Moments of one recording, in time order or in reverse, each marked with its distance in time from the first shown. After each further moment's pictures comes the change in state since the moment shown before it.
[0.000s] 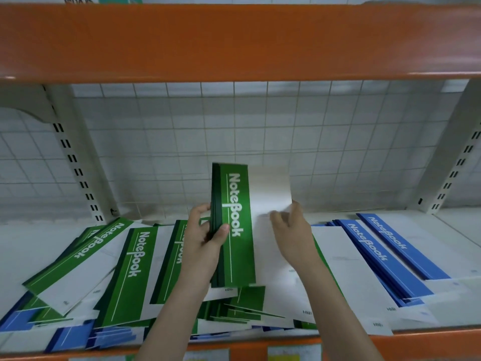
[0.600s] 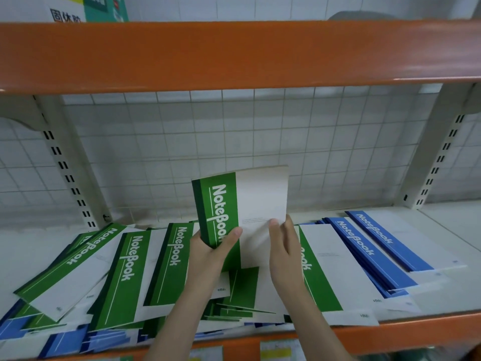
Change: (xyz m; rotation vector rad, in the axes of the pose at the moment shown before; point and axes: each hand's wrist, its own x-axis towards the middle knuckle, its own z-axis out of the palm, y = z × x) left_hand -0.011 -0.010 0.022 0.065 0.061 -0.030; right_hand -0.033 0.022 0.017 0.497 0.169 -0.176
